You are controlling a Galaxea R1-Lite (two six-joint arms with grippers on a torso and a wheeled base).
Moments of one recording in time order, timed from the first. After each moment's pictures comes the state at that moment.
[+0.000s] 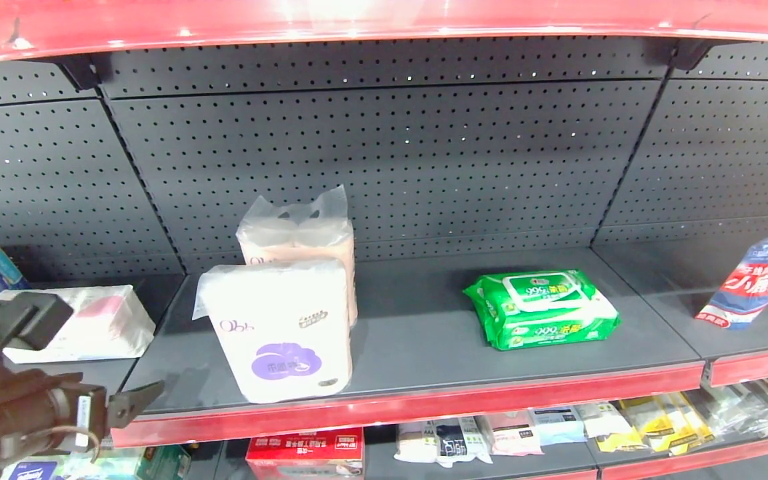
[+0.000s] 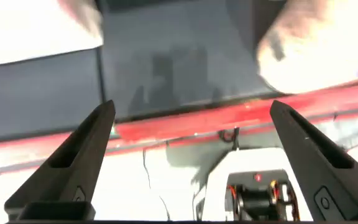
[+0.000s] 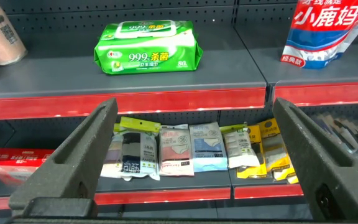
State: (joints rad) left arm -0.04 1.18 -0.37 -0.18 -0.01 0.03; right arm 0.00 0.00 0.00 0.00 0.03 0.00
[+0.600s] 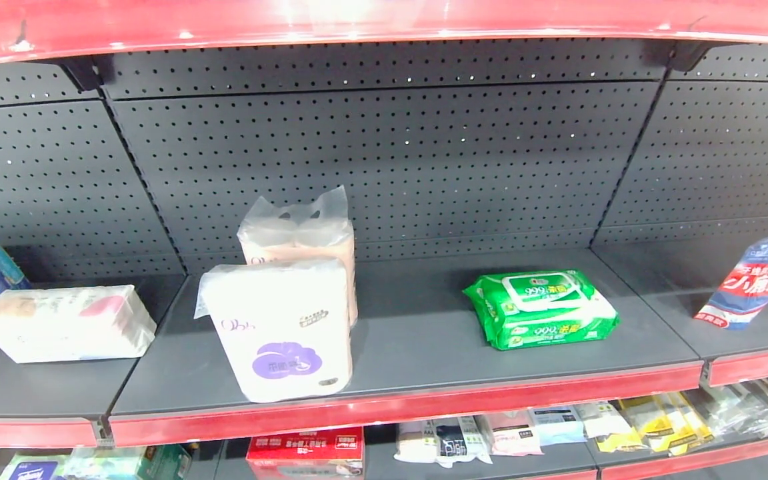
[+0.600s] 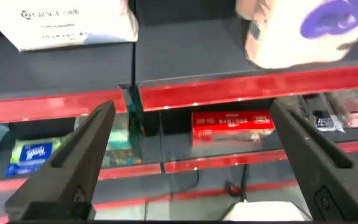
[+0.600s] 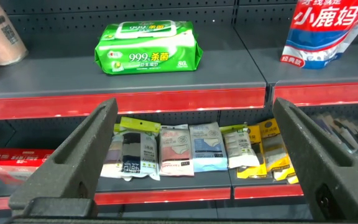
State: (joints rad) left arm 0.08 0.33 -0.05 -0.02 -0.09 0.06; right arm 0.00 0.00 0.00 0.00 0.03 0.00
